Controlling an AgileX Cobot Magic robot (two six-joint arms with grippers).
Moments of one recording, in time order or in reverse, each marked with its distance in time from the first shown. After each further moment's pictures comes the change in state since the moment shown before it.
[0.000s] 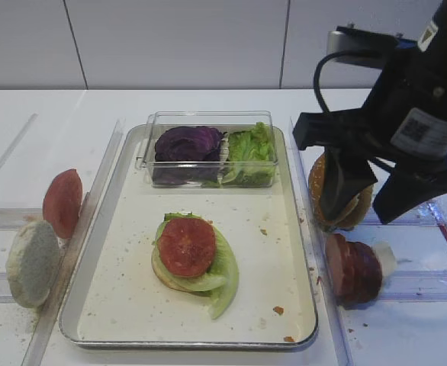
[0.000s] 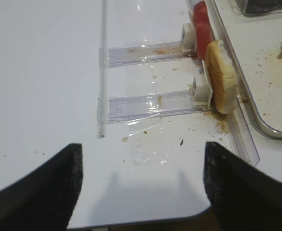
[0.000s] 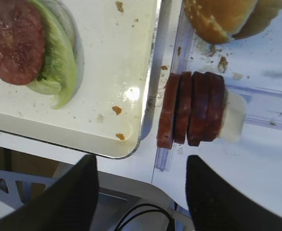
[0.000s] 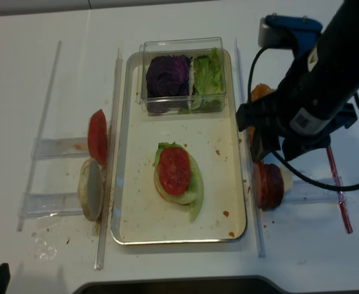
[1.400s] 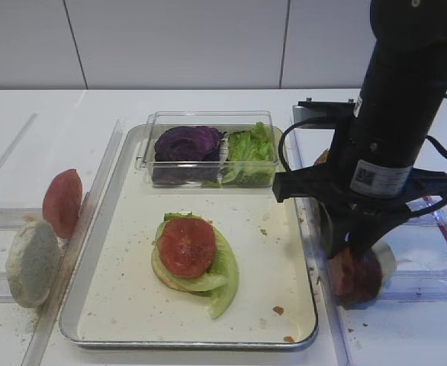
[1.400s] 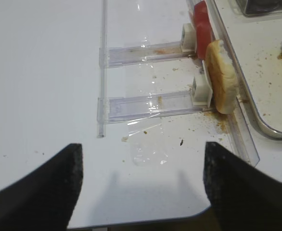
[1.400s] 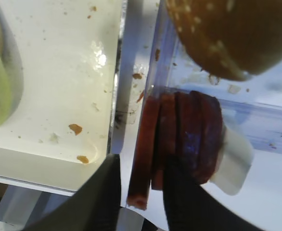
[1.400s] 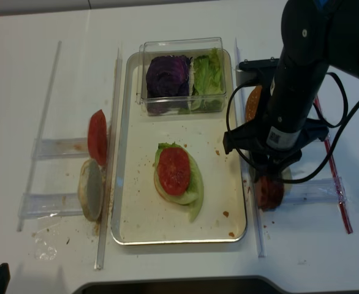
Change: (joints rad) left arm 0.000 0.000 0.000 0.001 0.000 -0.002; right arm 0.002 0.227 -0.003 -0.033 -0.021 -0.032
